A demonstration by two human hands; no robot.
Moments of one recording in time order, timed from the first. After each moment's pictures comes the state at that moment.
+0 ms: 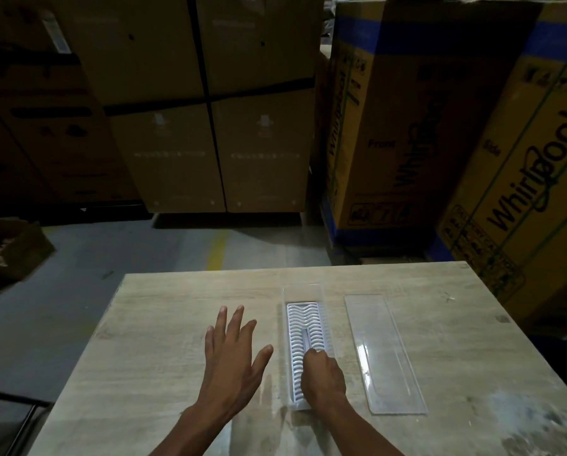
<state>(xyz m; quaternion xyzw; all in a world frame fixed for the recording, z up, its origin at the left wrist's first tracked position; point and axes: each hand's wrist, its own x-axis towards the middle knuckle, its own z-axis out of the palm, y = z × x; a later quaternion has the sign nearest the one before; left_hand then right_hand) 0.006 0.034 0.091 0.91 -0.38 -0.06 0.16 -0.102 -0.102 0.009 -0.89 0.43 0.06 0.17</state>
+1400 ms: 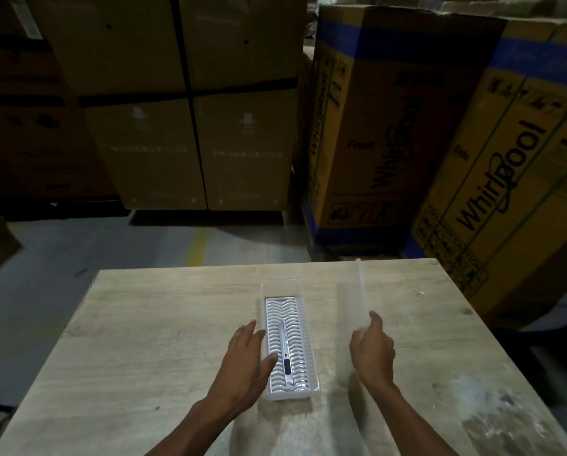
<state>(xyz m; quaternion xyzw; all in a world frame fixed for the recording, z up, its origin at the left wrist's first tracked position) -0.031 0.012 0.075 0.86 -0.42 -0.22 0.20 -0.188 -0.182 0.049 -0.72 0.59 -0.21 0.29</state>
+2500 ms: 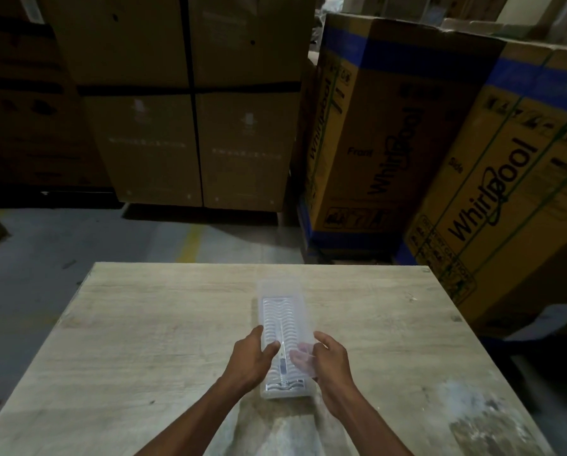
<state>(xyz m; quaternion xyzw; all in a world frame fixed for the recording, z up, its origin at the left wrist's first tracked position) -0.038 -0.003 0.105 0.83 -0.31 -0.33 0.34 -0.152 -0.123 0.051 -0.47 0.52 -0.19 0.68</state>
